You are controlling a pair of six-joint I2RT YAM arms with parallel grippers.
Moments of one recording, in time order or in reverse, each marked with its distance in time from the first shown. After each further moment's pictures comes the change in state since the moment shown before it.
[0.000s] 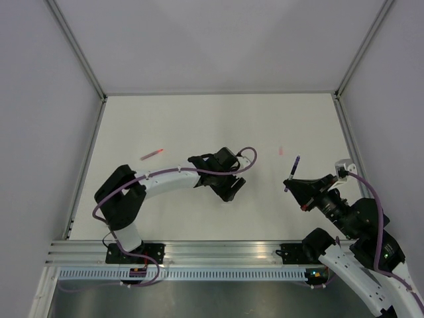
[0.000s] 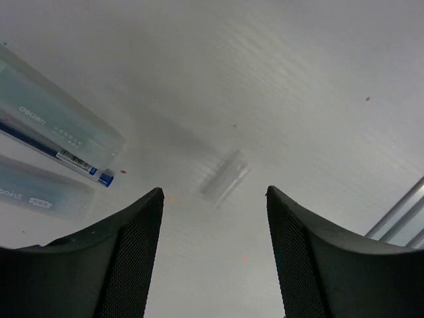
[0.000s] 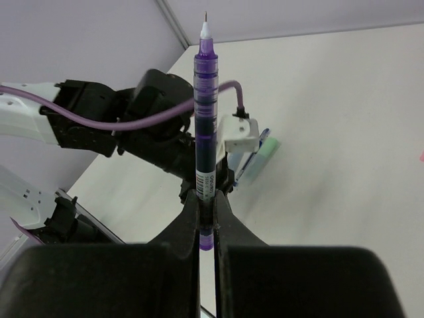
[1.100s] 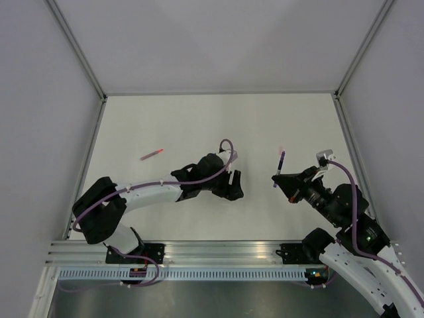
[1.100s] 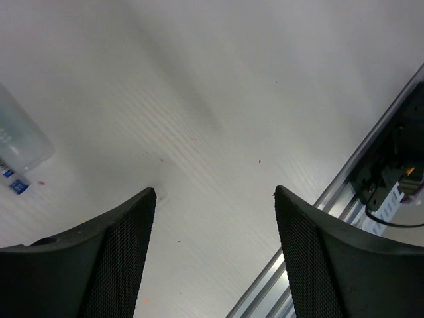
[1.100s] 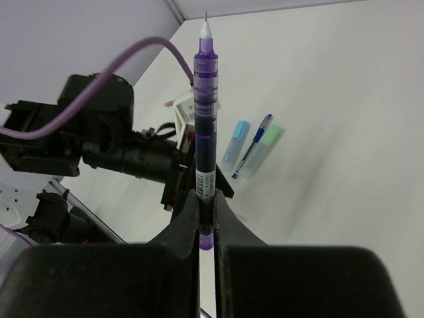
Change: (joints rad) left arm -0.021 -0.147 -0.293 0.455 0.056 -0.399; right arm 0.000 0.122 -0.056 0.109 -0.029 0.010
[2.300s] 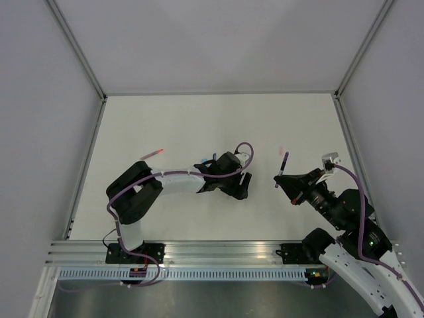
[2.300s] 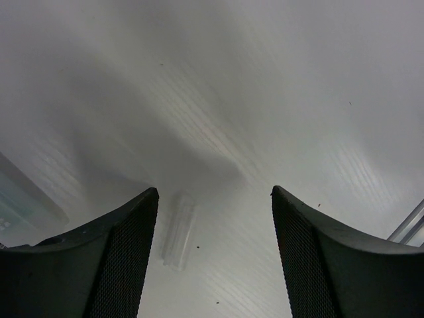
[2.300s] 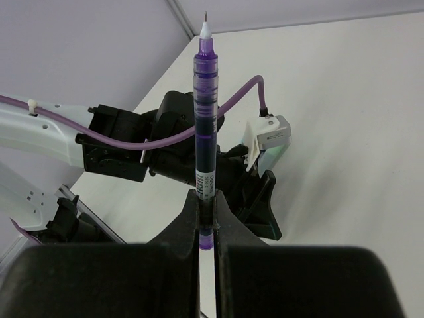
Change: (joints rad) left arm 0.002 0.275 0.204 -0.090 -0.050 0.097; right arm 0.000 -0.049 -0.018 0.029 -0.005 0.011
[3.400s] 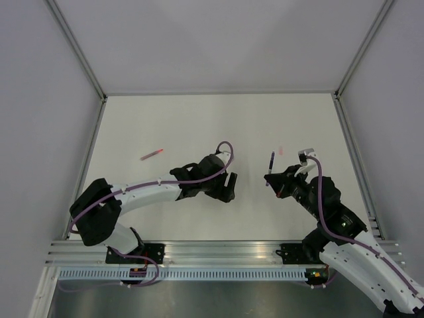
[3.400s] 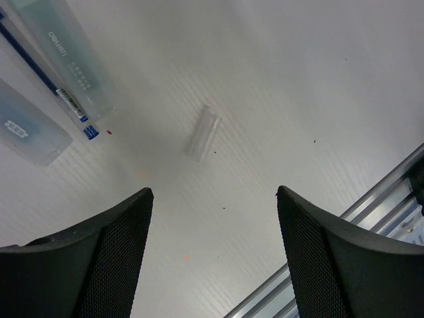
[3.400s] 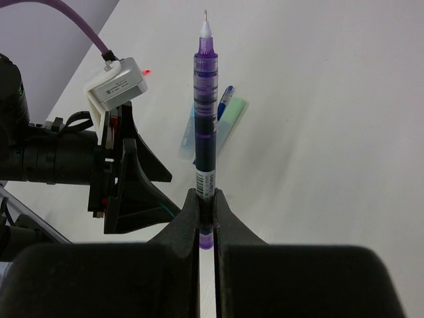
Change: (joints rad) left arm -0.004 -0.331 -0.149 -0.164 -0.120 -0.083; right arm 0.000 0.167 -0.151 0.112 0.087 -0.006
